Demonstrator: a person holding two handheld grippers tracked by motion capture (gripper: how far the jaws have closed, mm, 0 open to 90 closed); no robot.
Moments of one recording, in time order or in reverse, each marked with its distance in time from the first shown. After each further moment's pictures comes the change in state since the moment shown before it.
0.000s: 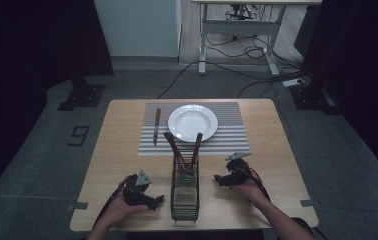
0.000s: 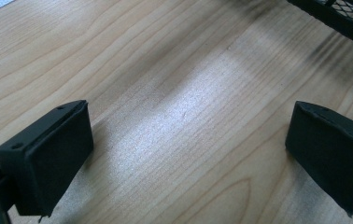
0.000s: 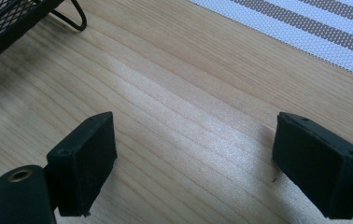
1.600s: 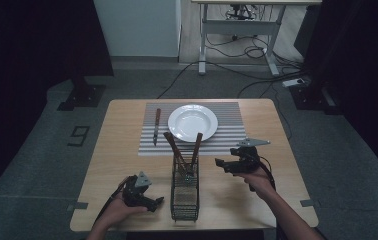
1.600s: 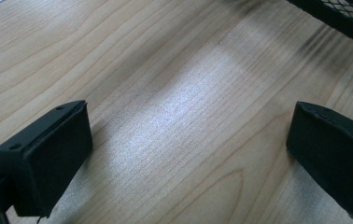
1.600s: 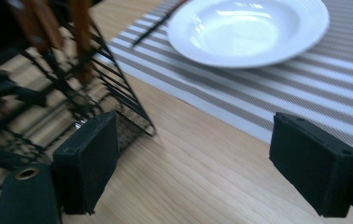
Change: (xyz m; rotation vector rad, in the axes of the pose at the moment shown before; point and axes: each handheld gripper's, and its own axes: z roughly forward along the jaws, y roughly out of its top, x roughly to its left) left arm -0.001 -0.002 -0.002 0.004 -0.015 0.020; right arm -0.005 0.041 -0.065 -0.279 0.176 0.046
